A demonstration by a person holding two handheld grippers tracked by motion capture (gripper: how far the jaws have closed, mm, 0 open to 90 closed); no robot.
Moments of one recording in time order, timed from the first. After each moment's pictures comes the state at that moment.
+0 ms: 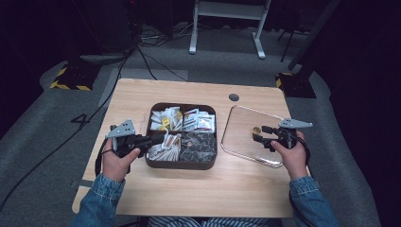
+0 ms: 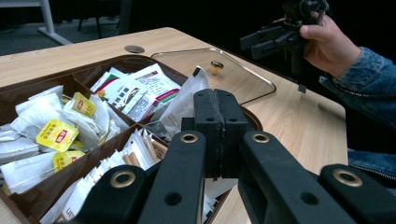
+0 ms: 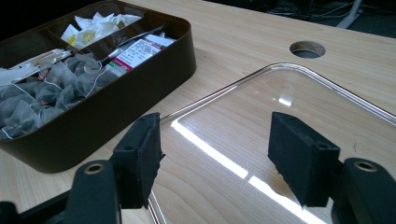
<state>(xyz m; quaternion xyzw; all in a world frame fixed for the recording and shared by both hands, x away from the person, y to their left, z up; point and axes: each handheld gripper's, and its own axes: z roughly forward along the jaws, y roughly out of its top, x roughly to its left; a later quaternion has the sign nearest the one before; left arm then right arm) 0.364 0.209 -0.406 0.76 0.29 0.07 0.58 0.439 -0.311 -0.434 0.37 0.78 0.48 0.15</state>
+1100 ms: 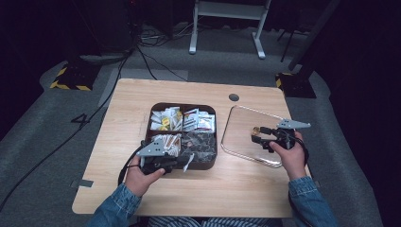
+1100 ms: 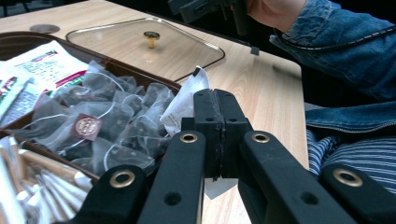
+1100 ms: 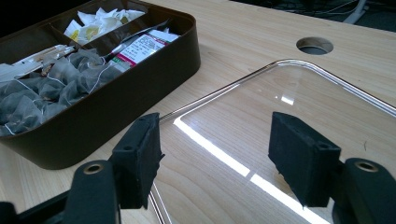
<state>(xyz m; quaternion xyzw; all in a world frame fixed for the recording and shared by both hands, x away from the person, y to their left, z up) 0.340 0.140 -0.432 0.80 0.20 0.02 0.56 0.439 -0.307 -0.437 0.37 0.79 0.48 0.14</state>
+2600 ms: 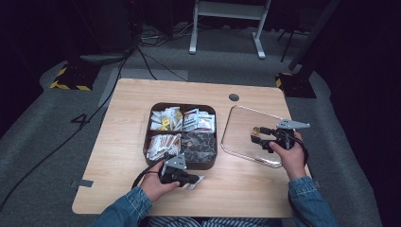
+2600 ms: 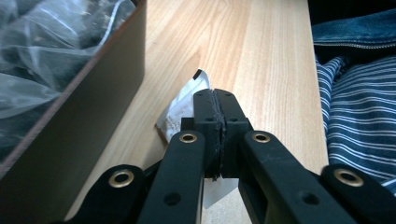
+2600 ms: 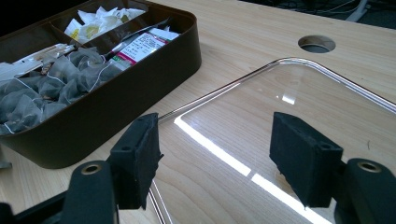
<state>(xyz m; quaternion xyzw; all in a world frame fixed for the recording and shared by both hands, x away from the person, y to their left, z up) 0.343 0.097 -0.485 0.88 0.17 -0.05 0.44 0.439 -0.306 -0.439 0.37 0.79 0.48 0.14</state>
